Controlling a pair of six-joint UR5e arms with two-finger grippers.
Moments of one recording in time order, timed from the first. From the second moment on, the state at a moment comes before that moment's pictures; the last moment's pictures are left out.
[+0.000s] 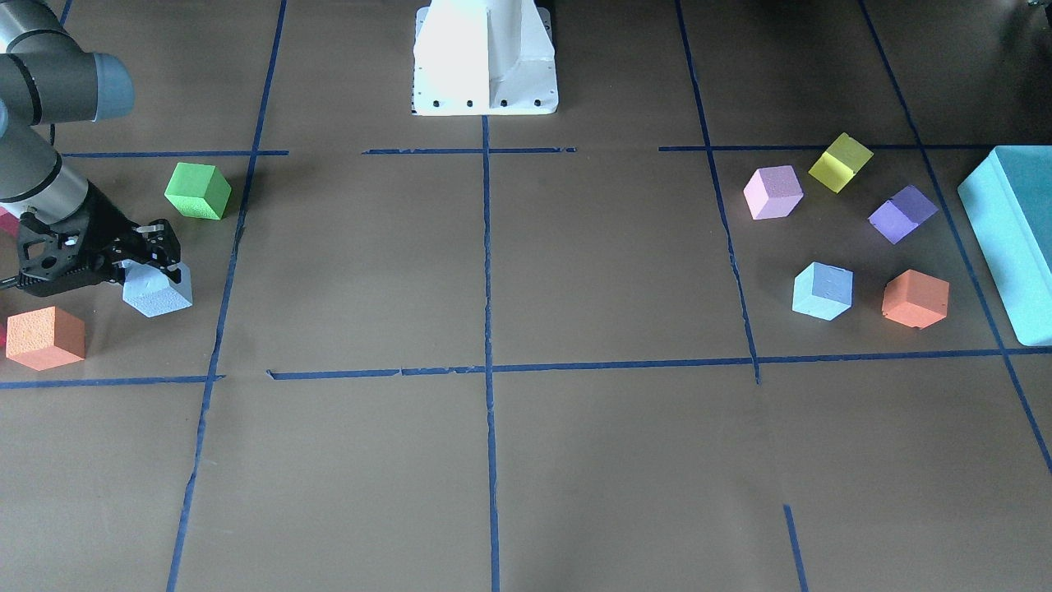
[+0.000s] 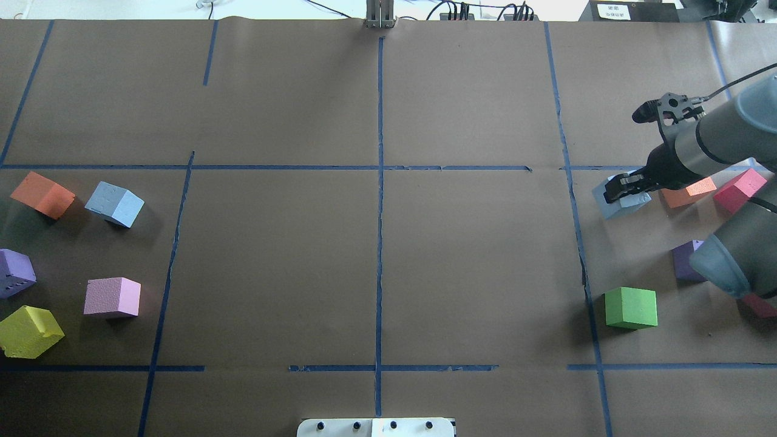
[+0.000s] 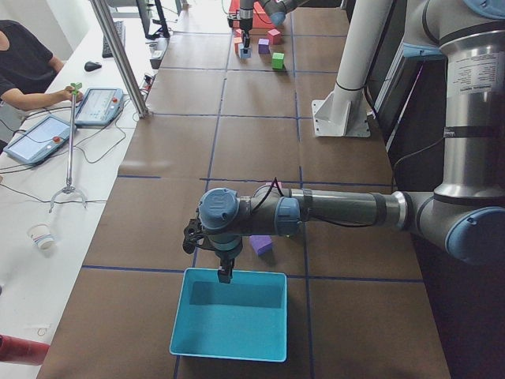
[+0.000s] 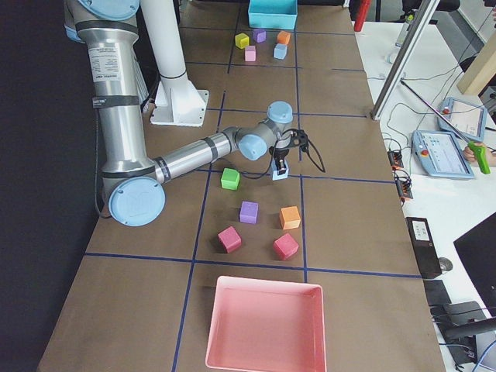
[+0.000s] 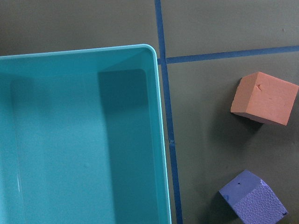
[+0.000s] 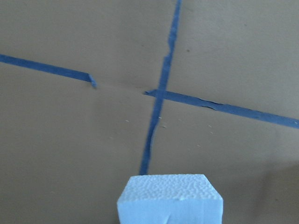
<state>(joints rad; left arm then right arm) -1.60 -1.49 -1.69 -1.50 -2.40 0.15 0.92 -1.39 1.83 -1.36 2.16 0.67</state>
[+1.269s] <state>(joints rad) -1.60 -1.49 -1.69 -1.50 -2.40 0.15 0.56 -0.63 1.28 -1.44 1.93 1.31</state>
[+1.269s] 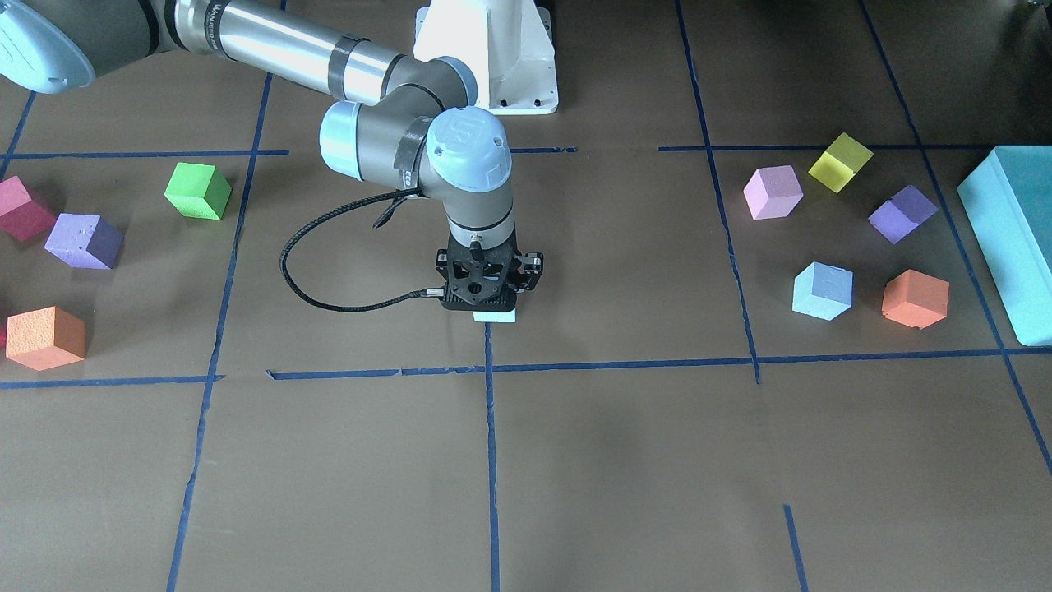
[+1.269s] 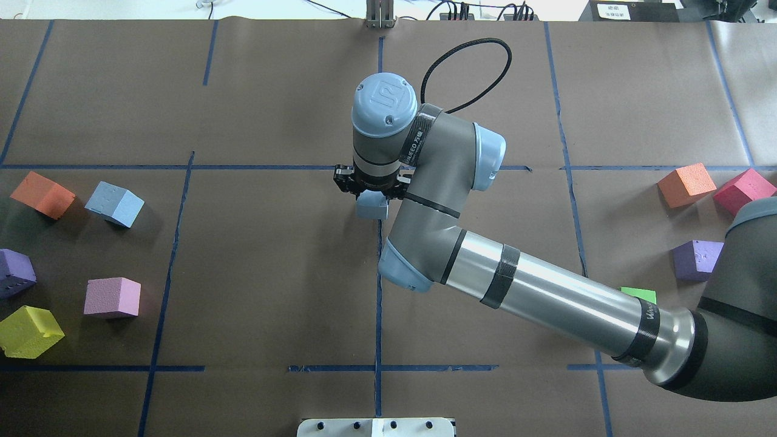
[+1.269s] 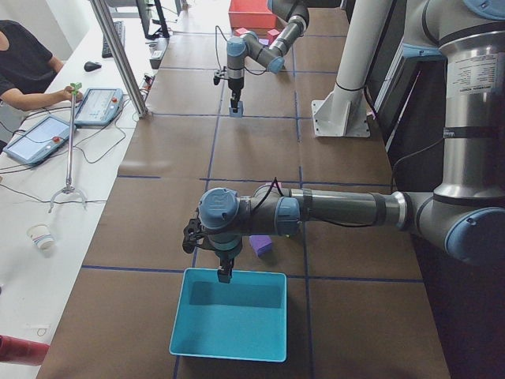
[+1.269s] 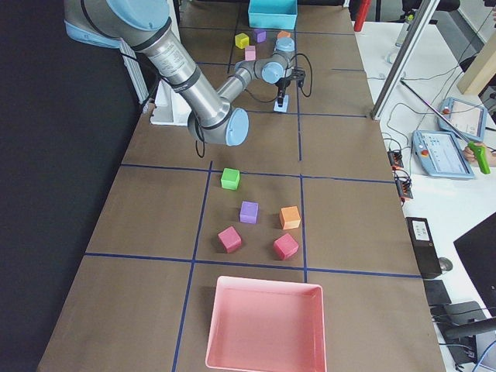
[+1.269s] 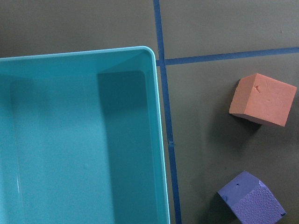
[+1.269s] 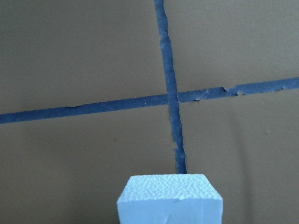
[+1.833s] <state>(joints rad) -1.60 -1.49 -1.69 -1.50 -2.40 0.15 0.55 -0.63 1.27 -1.43 1.91 1.30</state>
